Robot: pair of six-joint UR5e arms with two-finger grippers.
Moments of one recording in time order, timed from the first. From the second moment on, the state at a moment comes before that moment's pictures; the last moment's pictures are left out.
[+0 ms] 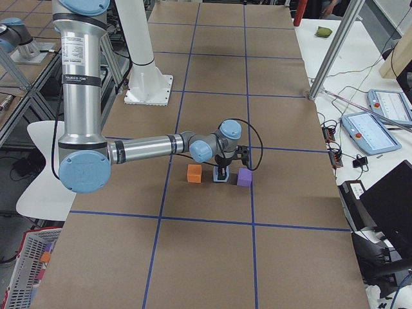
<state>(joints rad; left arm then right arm) -1.33 -1.87 -1.82 -1.26 -2.21 -0.06 1.00 -1.60 1.67 -1.26 2.23 0.58</state>
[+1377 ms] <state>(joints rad) -1.33 -1.87 -1.81 -1.28 -2.21 -0.06 1.17 -1.61 1.79 -1.26 2.28 0.56</state>
